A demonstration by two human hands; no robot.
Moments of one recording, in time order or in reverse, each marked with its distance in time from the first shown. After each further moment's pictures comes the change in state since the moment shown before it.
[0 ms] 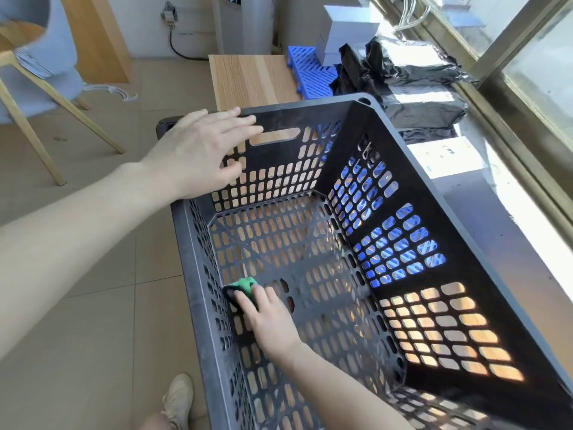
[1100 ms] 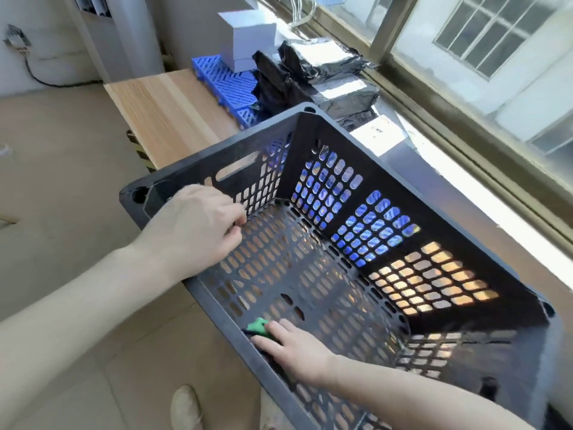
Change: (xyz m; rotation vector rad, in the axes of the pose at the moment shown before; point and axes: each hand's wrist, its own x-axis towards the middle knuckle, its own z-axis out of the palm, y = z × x) left_hand 0.001 -0.008 0.003 -0.110 -0.072 0.394; right_hand -0.015 -0.010 0.000 0.010 -0.163 0.045
